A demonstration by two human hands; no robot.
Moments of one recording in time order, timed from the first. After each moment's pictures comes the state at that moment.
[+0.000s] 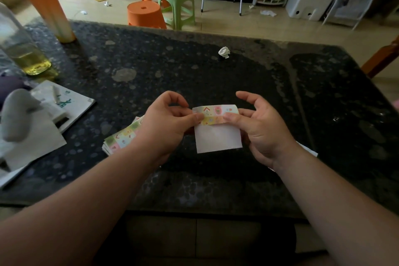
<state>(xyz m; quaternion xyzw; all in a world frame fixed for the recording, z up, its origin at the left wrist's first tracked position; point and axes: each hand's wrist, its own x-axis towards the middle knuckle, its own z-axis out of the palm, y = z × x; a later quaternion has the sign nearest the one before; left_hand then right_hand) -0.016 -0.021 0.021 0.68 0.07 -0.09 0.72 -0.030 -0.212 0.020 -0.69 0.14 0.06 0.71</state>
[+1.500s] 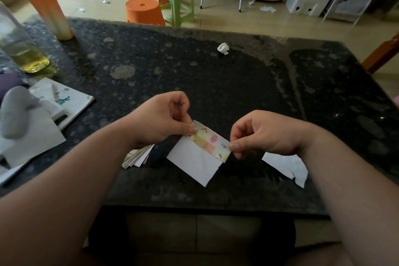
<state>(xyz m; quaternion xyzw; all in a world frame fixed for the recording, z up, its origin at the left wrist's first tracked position) 0.008 0.015 0.020 0.76 -0.13 -0.25 0.58 -0.022 -0.249 0.041 -0.83 -0.08 0.37 0.41</state>
